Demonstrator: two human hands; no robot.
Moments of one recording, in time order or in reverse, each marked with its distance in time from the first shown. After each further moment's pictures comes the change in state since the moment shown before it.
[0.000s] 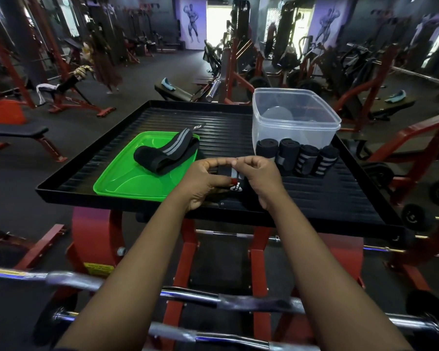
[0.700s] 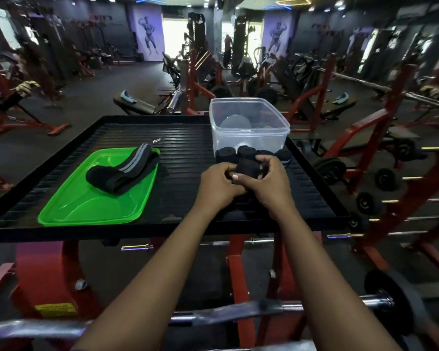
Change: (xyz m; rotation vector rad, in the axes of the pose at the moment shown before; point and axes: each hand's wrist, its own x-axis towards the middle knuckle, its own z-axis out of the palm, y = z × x) left_hand 0.035 -0.013 0.095 0.585 0.104 0.280; right_hand -0.019 -0.004 -0.086 -0.357 0.345 -0.105
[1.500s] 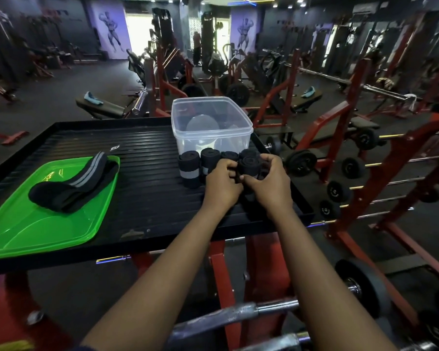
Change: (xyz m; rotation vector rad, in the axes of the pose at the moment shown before) left_hand 0.027 0.016 0.083 -0.075 -0.041 -0.027; right_hand 0.017 0.031 -0.057 -0.101 0.182 0.045
